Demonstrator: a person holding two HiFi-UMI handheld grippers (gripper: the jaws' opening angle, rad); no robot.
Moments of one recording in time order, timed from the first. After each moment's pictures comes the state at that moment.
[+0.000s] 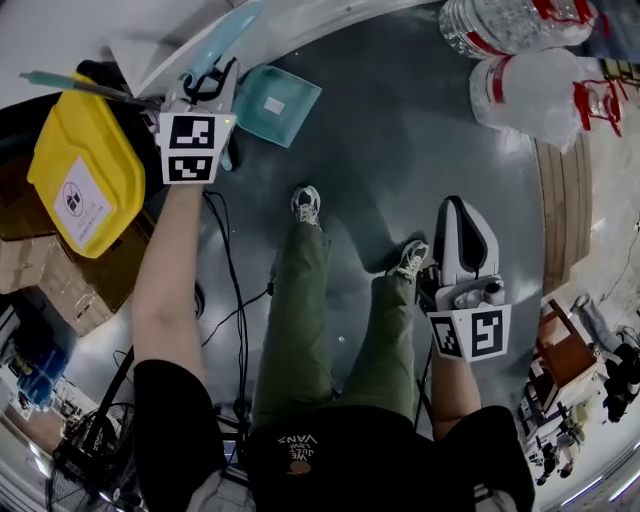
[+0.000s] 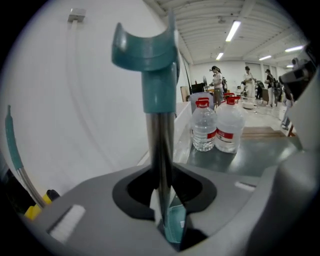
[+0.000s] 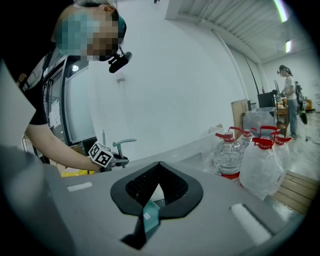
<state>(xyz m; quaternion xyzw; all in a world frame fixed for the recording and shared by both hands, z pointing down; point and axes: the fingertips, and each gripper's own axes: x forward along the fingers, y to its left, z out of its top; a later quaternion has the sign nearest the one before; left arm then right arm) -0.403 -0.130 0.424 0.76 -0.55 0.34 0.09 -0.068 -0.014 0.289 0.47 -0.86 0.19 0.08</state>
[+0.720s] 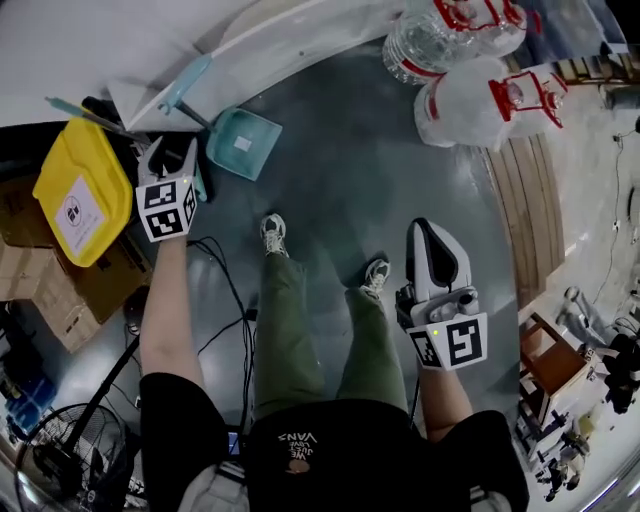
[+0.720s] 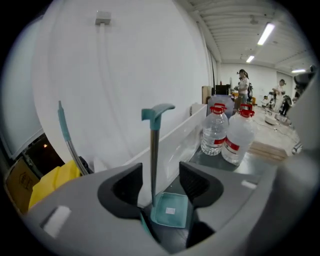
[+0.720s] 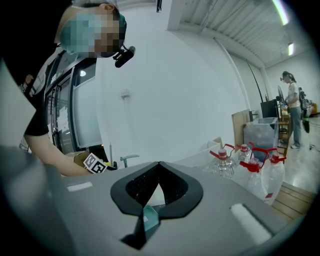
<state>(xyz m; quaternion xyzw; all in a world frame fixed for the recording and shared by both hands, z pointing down) -0.403 -0.046 0.380 0.67 -0.66 0.31 0.18 0.016 0.005 0.190 0.45 -0.88 0.15 0.06</state>
